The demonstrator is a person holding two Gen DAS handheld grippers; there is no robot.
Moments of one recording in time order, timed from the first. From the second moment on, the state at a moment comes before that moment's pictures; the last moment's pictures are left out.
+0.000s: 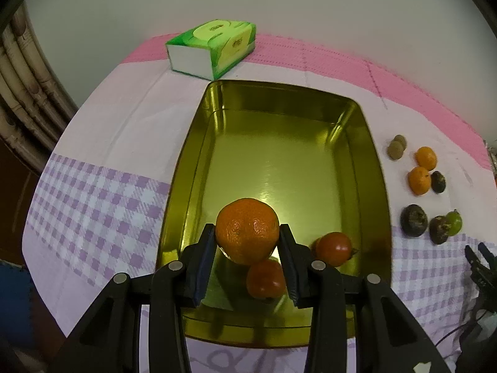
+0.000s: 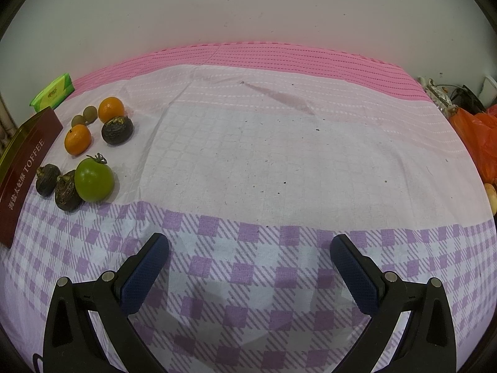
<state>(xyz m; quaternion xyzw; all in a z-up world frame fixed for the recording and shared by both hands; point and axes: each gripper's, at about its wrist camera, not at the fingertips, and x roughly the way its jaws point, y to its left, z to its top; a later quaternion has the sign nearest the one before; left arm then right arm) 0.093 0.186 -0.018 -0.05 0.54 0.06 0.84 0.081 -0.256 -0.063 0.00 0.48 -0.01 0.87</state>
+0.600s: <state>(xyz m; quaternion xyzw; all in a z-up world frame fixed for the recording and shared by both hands) 0.105 0.197 -0.049 -0.06 0.57 0.08 0.82 0.082 -0.257 -0.062 0.00 0.48 -0.02 0.88</state>
